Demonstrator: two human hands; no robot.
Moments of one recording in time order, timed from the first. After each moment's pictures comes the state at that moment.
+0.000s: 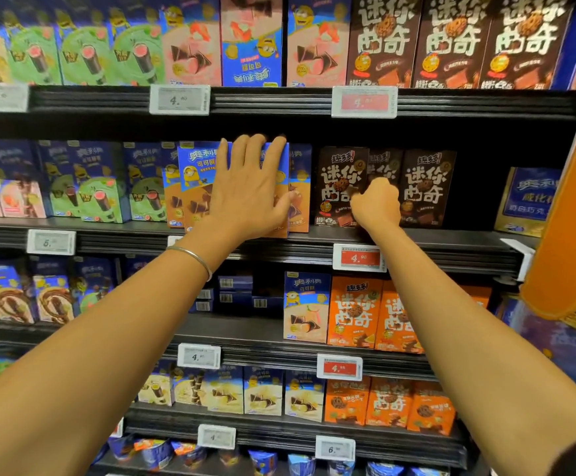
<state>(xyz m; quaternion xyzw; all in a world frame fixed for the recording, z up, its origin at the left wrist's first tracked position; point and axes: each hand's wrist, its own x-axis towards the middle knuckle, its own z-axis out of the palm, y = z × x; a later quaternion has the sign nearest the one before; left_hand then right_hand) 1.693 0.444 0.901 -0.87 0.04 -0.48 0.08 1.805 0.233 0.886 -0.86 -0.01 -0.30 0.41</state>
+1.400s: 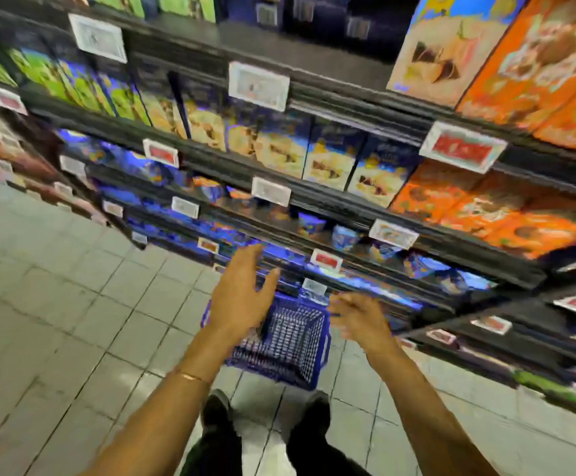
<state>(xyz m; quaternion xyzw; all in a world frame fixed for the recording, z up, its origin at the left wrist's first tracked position) 1.467 0.431 0.448 -0.88 -0.25 -0.09 -0.40 1.546 0.228 0.453 -0.77 0.06 0.34 0.54</state>
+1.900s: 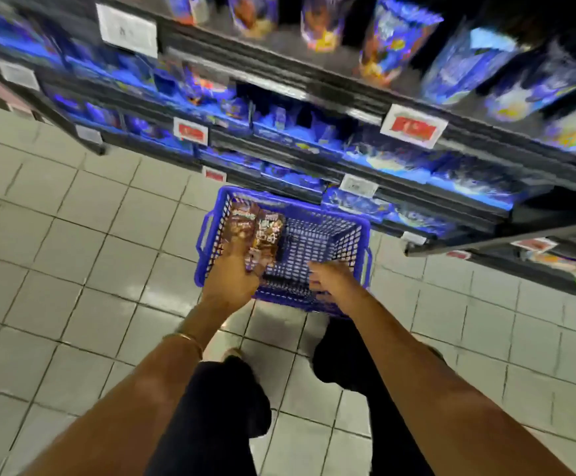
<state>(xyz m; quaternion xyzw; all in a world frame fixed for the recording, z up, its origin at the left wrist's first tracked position) 1.394 0.498 0.090 -0.84 -0.31 0.14 -0.43 1.496 0.322 0.089 -0.75 0.24 0.48 0.39</state>
